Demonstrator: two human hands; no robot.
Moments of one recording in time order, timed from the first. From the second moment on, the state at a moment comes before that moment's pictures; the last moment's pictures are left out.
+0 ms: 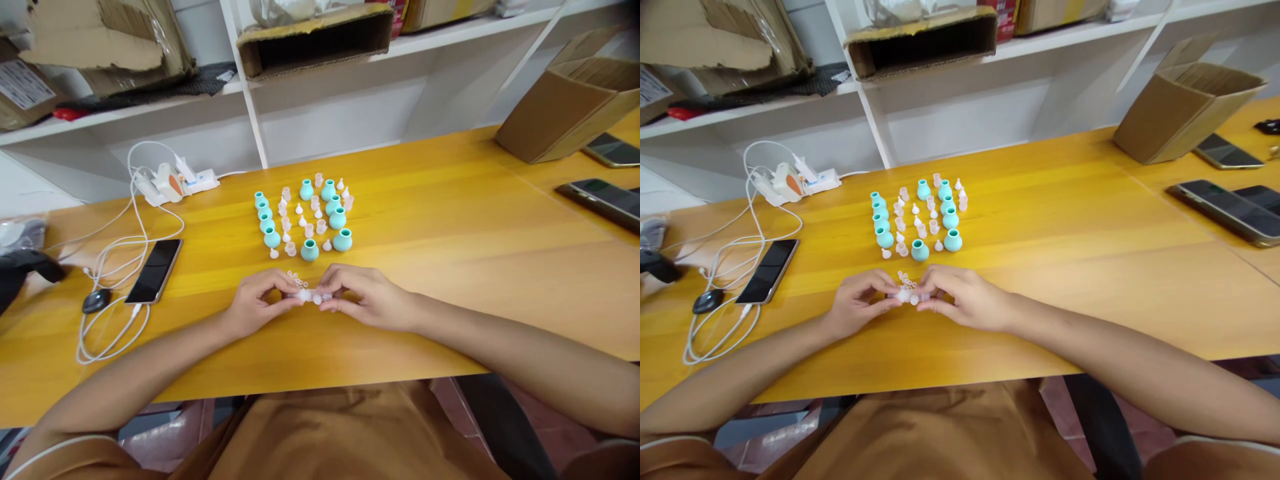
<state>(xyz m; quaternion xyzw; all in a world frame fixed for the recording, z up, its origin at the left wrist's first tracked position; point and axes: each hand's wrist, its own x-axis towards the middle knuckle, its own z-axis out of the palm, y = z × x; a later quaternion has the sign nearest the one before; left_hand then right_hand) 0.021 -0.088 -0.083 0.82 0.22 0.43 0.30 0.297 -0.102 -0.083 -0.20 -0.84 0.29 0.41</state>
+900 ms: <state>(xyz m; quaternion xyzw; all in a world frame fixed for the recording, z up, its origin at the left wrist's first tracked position) 0.021 -0.093 -0.079 0.90 0.15 0.39 0.15 0.292 -0.112 -0.082 -0.17 -0.87 0.18 0.42</state>
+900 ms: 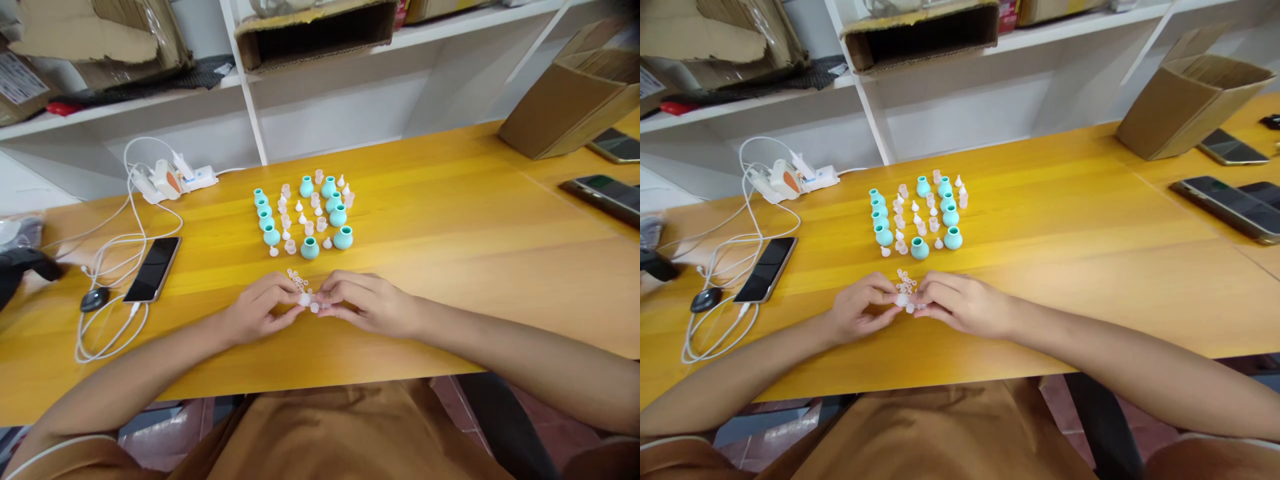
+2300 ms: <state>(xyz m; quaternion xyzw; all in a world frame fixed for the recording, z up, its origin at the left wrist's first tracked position) 0.022 -0.086 -0.081 0.91 0.22 0.34 0.09 0.346 -0.049 -0.069 -0.49 -0.76 0.07 0.42</state>
